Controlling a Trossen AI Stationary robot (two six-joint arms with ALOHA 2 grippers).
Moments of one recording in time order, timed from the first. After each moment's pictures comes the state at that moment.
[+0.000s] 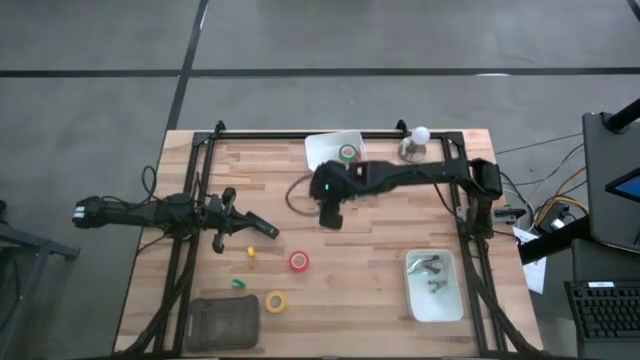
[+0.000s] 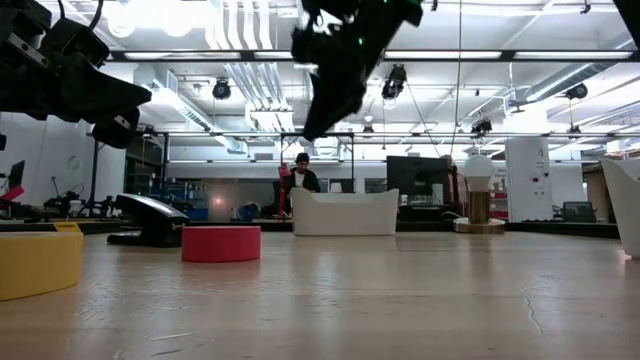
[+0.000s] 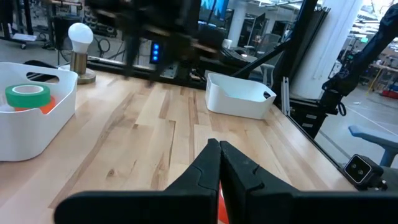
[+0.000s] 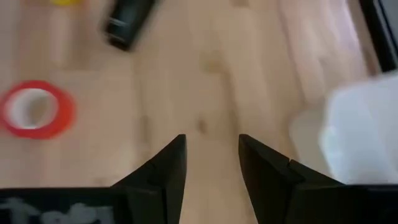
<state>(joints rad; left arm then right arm) -0.06 0.14 0.01 0.02 0.00 -0.21 -0.08 1.90 1.58 -0.65 0.09 0.00</state>
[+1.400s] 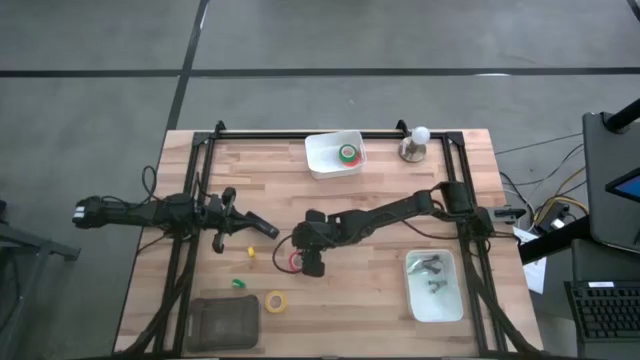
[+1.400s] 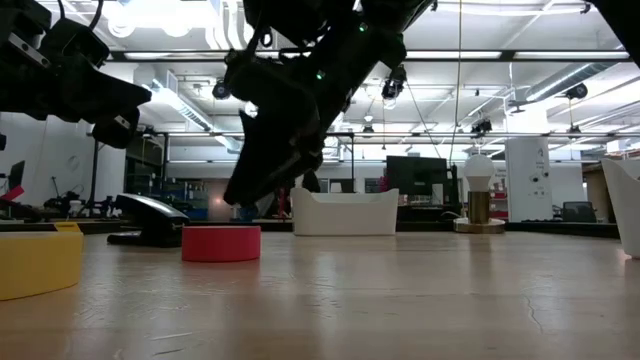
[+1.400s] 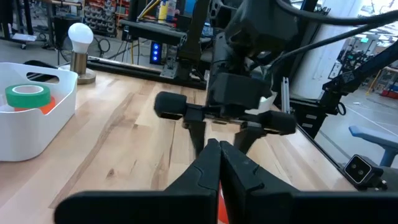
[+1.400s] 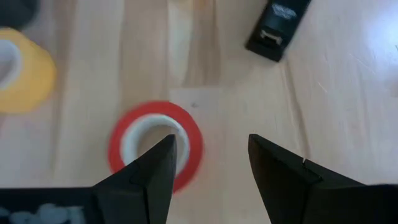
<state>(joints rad) -0.06 0.14 0.01 0.02 0.00 -0.21 0.14 2.16 1.57 -0.32 0.07 0.20</state>
